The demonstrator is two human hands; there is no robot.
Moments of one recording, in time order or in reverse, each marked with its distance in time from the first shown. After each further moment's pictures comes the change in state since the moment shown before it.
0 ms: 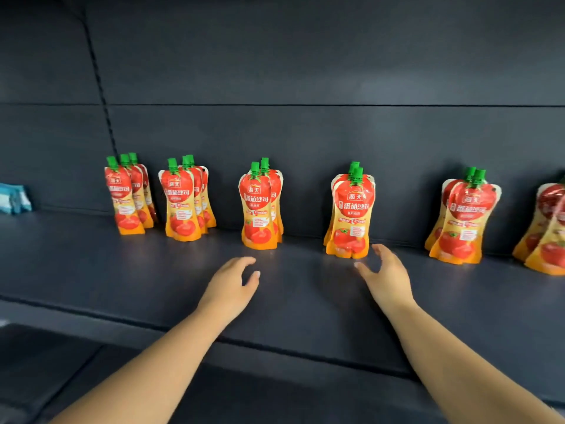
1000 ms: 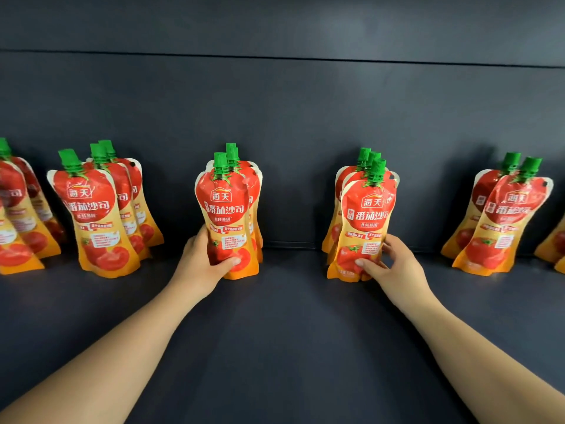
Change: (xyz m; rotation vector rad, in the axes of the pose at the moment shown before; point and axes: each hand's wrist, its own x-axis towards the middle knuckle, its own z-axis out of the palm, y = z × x) left_hand 0.155 -0.037 0.031 -0.258 -0.137 -0.082; right_hand 0.088 0.025 0.039 0.096 0.004 0.118
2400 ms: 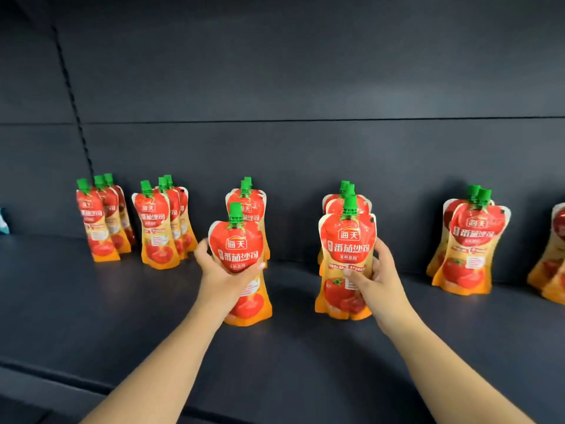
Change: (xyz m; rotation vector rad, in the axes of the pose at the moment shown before) left_hand -0.117 0.084 0.011 -0.498 0.311 -0.008; right_hand -0.052 -0.027 -0.045 0.559 -0.255 -0.105
